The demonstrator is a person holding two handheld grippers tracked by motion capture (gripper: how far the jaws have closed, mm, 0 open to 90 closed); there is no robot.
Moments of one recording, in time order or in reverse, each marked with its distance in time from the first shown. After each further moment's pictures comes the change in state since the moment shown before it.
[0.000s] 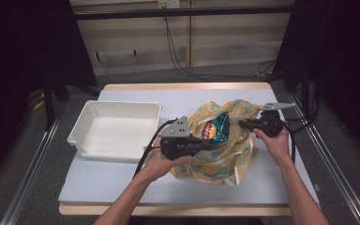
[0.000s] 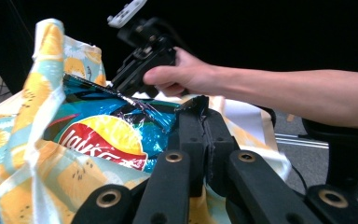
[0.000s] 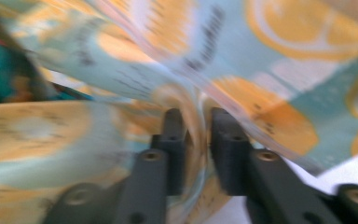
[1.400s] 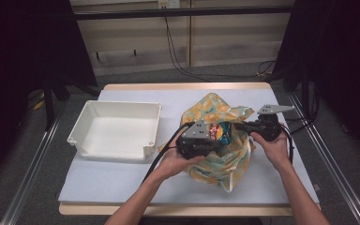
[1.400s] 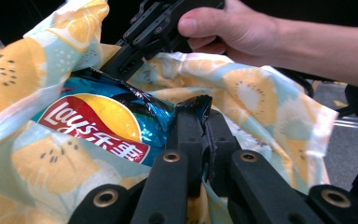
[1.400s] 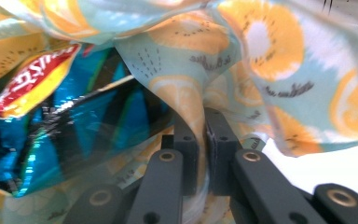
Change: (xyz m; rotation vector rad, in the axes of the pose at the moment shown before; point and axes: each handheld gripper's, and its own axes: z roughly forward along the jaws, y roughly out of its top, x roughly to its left) left arm 0.011 -0.016 0.046 0.129 0.041 0.003; right arm 0.034 0.009 -0.012 -0.035 0.056 -0.063
